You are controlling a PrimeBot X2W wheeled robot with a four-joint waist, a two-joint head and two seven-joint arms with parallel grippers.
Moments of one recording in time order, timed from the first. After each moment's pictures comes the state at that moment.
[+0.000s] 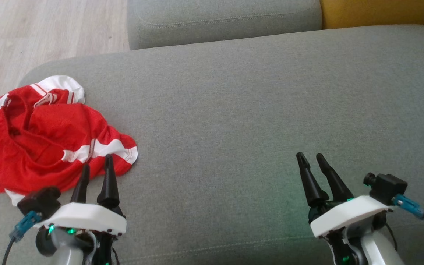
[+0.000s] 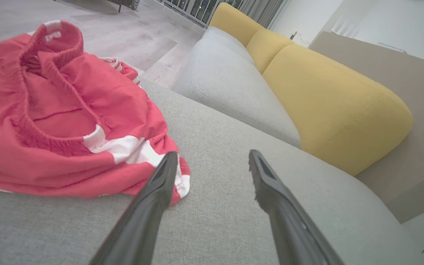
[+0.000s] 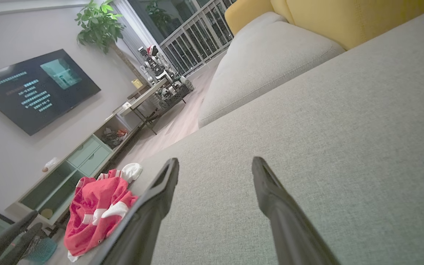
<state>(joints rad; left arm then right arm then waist) 0.01 0.08 -0.15 0.10 -0.61 0.10 -0.12 -0.05 -0.04 0.14 0.21 0.64 0.13 -0.12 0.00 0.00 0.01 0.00</state>
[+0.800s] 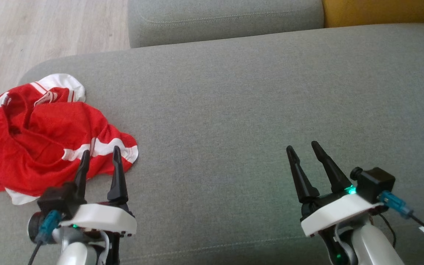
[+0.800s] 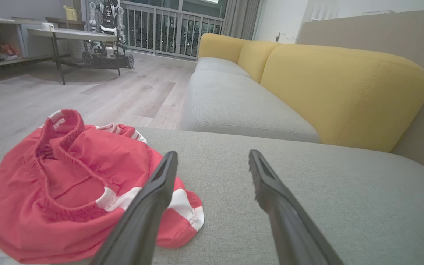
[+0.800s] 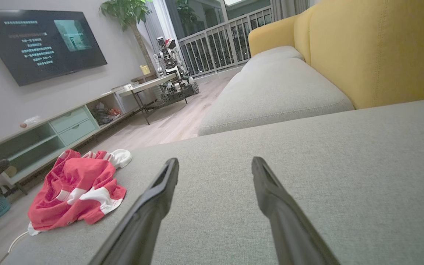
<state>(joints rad) 0.01 0.11 -0.21 0.04 -0.32 0.16 -0.19 -0.08 -0.04 0.17 0.18 0.36 0.13 -0.19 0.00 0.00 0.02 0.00</state>
